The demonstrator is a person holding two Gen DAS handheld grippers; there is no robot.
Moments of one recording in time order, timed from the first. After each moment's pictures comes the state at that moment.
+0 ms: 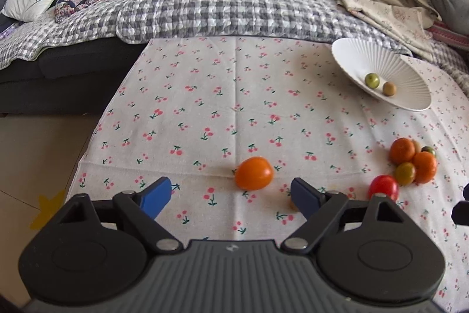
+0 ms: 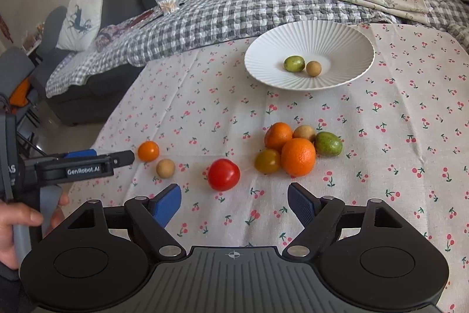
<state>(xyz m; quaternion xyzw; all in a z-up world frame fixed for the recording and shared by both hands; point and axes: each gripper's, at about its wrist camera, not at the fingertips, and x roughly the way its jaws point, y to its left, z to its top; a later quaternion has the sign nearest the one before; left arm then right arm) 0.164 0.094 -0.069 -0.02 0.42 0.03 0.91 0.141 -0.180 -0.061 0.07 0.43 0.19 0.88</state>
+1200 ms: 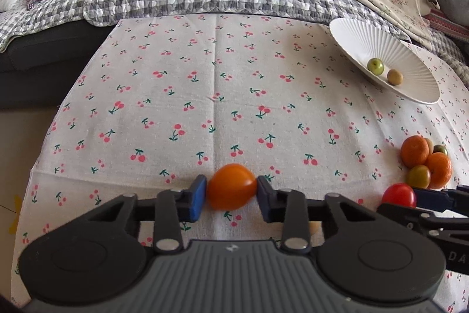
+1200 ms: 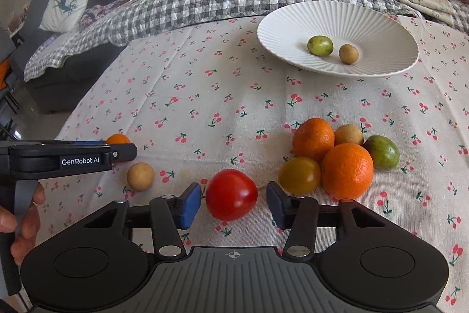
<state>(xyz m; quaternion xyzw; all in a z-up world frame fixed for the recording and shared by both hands) 0.207 0.091 -0.106 -0.03 0.45 -0.01 0.89 0.188 -0.118 -0.119 0.03 0.43 0.16 0.88</state>
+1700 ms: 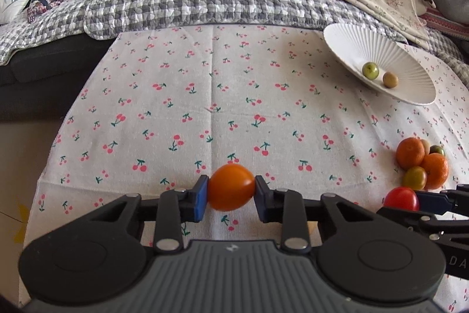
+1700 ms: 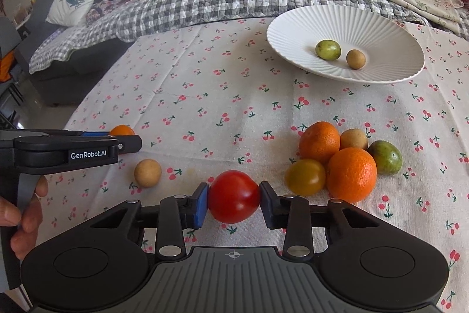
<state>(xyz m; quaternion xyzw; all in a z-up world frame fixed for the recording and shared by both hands) 0.202 0.085 -0.095 -0.01 0.43 -0.01 0.90 0.185 -0.117 -0.111 0.03 0.43 0.18 0.88</state>
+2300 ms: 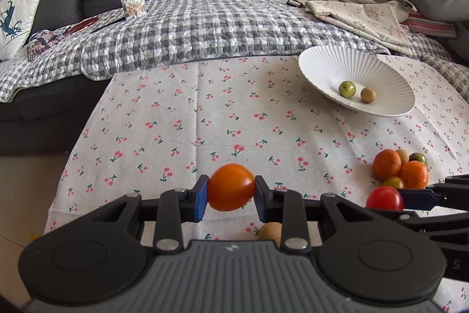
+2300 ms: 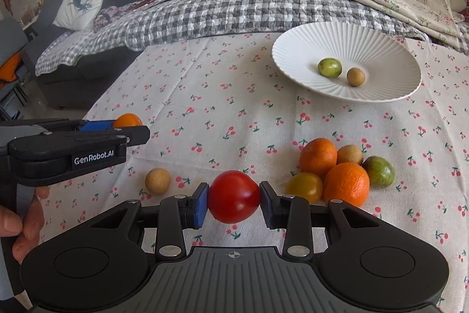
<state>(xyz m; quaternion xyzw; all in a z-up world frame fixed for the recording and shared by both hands) 0.188 0.058 -0.070 0.03 0.37 -0.02 0.93 0.178 -0.118 -0.095 0.02 0.41 0.19 0.89</state>
